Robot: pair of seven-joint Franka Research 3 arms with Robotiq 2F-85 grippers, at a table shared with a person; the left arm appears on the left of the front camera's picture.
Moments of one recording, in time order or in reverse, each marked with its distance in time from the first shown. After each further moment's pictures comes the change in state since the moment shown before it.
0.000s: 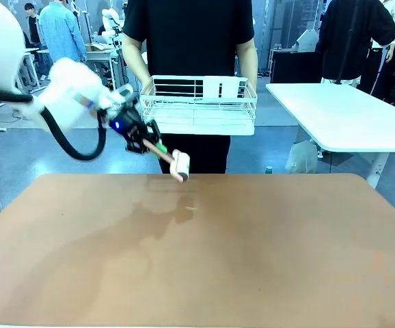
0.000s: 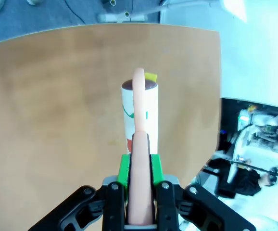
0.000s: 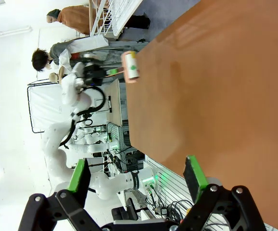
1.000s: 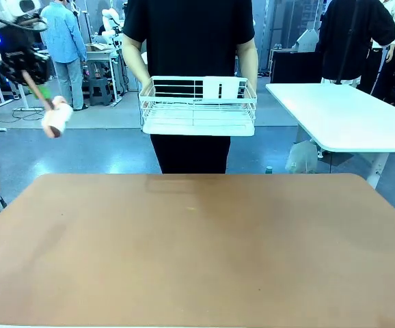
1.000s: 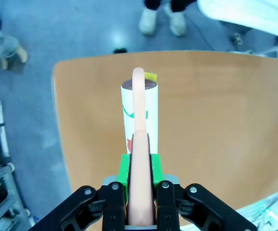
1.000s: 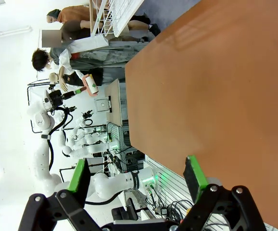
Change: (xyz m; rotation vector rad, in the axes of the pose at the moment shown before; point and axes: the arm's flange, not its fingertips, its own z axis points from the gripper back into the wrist) left arm -0.082 -0.018 0.276 0.723 -0.176 -0.059; right arm 0.000 0.000 0.000 0.000 0.000 0.000
